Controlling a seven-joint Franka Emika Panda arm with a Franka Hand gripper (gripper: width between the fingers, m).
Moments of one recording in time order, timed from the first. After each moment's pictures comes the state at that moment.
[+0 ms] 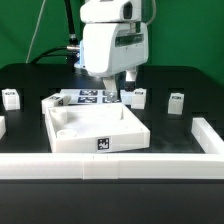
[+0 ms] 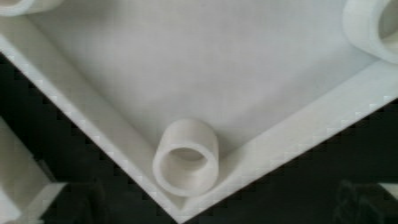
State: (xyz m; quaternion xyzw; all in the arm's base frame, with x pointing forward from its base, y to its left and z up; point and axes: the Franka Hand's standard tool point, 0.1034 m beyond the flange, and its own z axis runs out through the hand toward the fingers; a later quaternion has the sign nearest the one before) arm 0.534 0.012 0.078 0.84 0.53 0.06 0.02
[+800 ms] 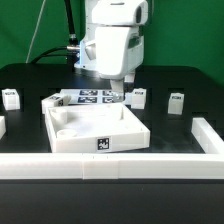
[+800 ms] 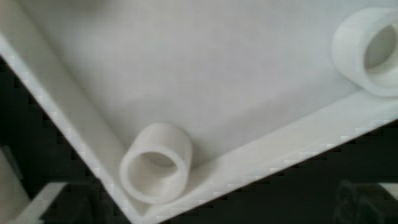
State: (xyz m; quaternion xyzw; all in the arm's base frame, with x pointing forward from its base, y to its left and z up) arm 0.519 0.022 0.070 0.78 0.62 0.03 0.04
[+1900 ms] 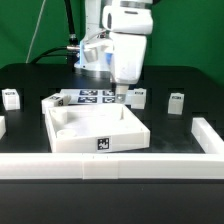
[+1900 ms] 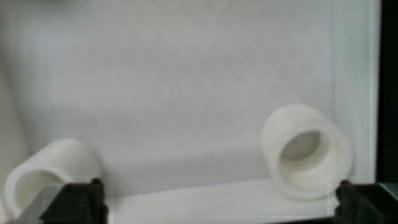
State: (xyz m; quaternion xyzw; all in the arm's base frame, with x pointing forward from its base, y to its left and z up) arm 0.483 -0.004 0.057 0.67 0.74 -0.01 0.04
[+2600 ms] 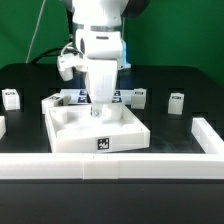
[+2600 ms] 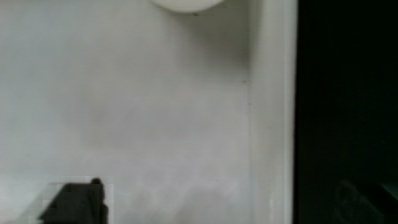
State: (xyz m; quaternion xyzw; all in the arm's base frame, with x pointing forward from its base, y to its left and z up) arm 0.453 -0.037 0.016 0.65 0.76 -0.03 0.00
